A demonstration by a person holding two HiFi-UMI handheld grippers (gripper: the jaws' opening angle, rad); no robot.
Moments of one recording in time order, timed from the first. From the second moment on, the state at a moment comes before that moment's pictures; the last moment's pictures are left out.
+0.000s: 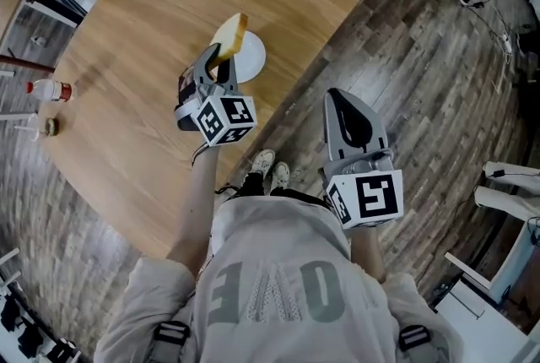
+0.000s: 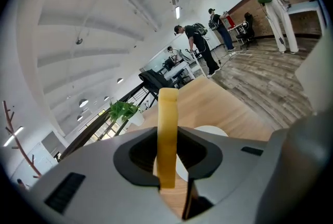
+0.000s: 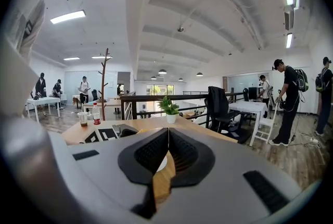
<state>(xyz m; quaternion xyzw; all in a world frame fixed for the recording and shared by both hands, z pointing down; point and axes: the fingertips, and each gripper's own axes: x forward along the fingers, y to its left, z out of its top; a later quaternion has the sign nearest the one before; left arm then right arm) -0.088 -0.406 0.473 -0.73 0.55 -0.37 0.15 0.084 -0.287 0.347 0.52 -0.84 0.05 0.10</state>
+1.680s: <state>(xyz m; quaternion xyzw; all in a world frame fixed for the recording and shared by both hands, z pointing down) -0.051 -0.398 0.582 -0.82 0.38 -0.43 0.01 0.081 -0.290 0.353 0.51 -0.85 0.11 0.08</state>
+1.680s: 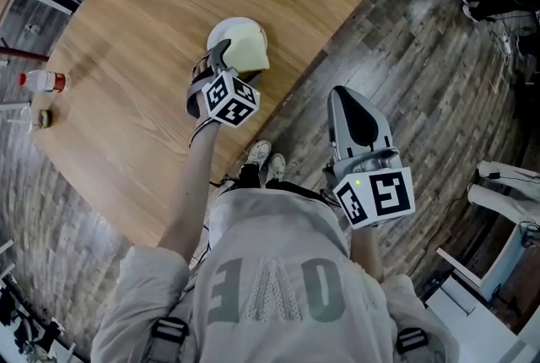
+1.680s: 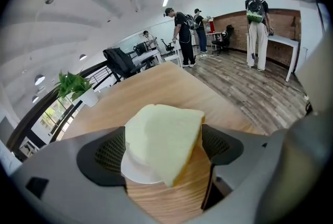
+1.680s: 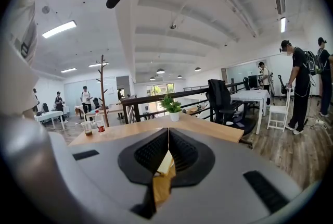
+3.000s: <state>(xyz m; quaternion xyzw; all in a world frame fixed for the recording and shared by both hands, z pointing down) -0.115 -0.272 0.201 -0.80 0.56 0.17 0.12 0.031 -0.284 0.234 0.48 -0.87 -0.03 -0.06</state>
